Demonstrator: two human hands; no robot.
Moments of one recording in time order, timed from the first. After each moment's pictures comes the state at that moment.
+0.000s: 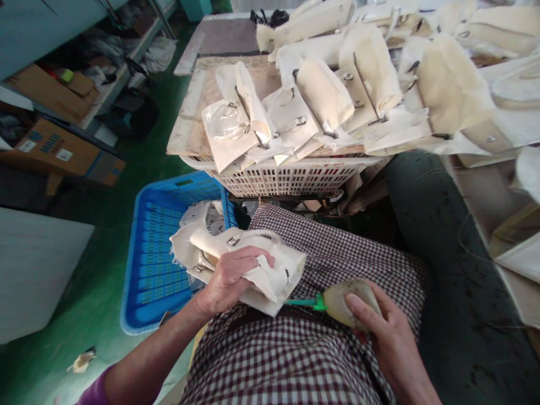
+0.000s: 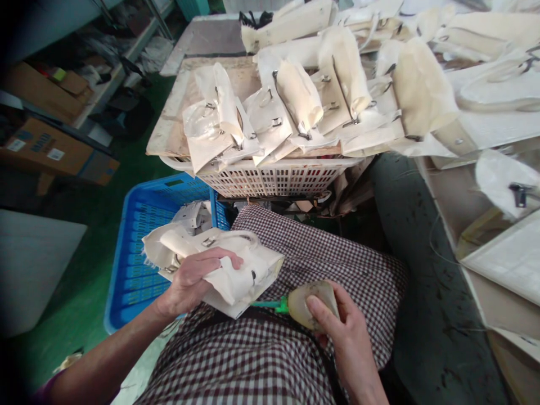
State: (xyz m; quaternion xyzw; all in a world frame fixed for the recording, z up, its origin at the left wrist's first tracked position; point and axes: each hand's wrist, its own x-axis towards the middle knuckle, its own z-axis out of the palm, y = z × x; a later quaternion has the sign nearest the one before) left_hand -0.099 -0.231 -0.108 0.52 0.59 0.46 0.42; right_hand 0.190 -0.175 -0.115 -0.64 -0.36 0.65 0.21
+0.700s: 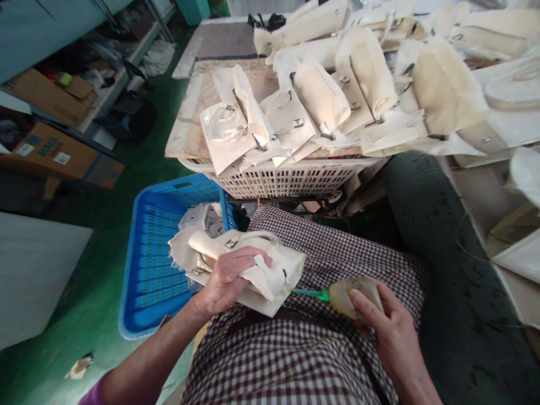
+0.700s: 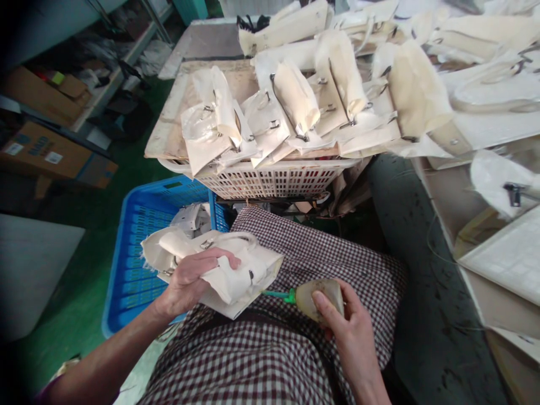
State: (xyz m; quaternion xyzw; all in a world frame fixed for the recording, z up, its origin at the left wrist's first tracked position) left_hand -0.099 -0.225 -0.097 0.42 0.61 0.46 0.49; right_hand 0.191 -0.170 -0.118 -0.67 -0.40 0.58 0.23
